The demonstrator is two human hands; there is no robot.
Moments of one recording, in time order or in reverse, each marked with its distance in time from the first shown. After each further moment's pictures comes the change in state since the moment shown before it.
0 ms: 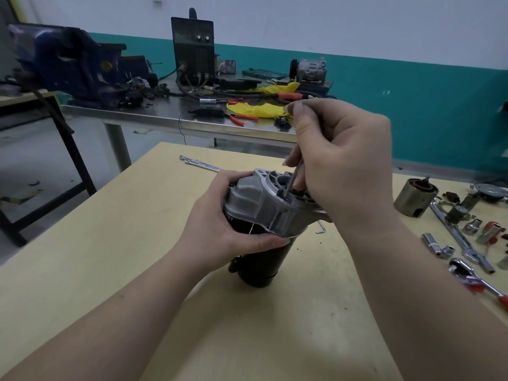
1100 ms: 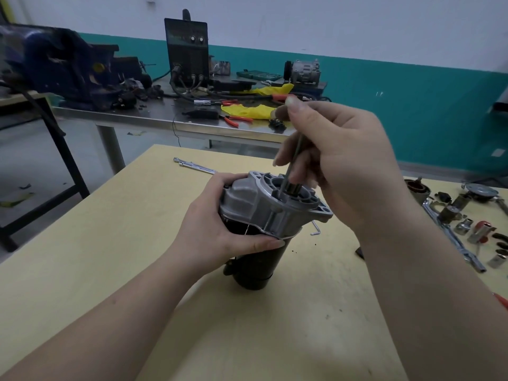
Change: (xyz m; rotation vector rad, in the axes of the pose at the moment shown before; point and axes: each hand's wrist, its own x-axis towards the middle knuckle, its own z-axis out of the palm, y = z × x) left_hand 0.004 -0.002 0.001 -0.025 -0.009 -0.027; right_hand 0.016 -0.001 -0.013 0.453 -0.236 0.380
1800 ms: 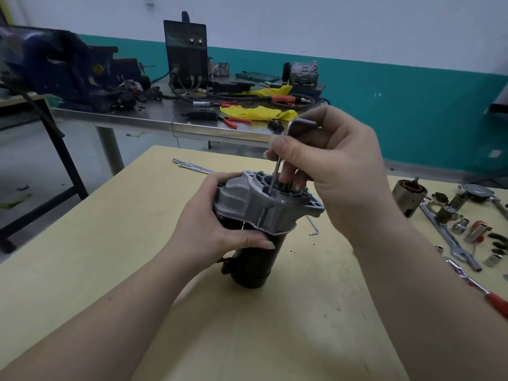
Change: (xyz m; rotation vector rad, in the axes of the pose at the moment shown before) left_hand 0.002 0.001 -0.004 -0.077 0.004 -0.027; right_hand -0.008 0.013 -0.005 -0.091 -0.031 -0.147
